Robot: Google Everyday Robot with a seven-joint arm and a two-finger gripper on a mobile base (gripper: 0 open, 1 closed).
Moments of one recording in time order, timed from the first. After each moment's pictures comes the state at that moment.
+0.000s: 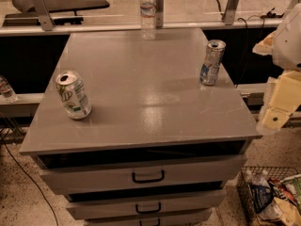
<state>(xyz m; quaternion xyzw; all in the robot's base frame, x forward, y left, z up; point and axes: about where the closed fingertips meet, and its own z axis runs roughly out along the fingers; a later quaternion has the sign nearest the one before) 0.438 -0.216 0.977 -0.60 0.78 -0.04 0.16</state>
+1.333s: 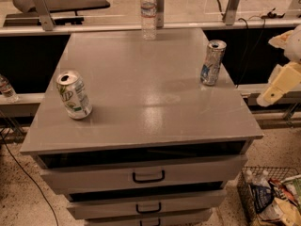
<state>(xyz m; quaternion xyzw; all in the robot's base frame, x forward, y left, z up) 0.544 -0.293 0.940 -0.54 0.79 -0.02 0.27</state>
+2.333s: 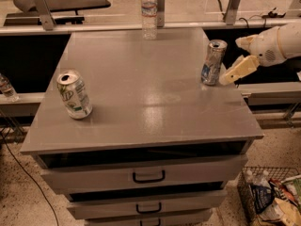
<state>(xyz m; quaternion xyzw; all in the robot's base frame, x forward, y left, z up) 0.668 -0.256 0.896 -0.48 0.76 0.14 0.42</state>
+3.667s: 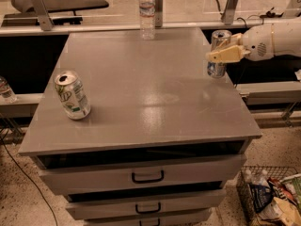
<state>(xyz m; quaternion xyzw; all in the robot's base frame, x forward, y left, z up) 0.675 -0.213 0.922 -0.45 0.72 0.26 0.47</state>
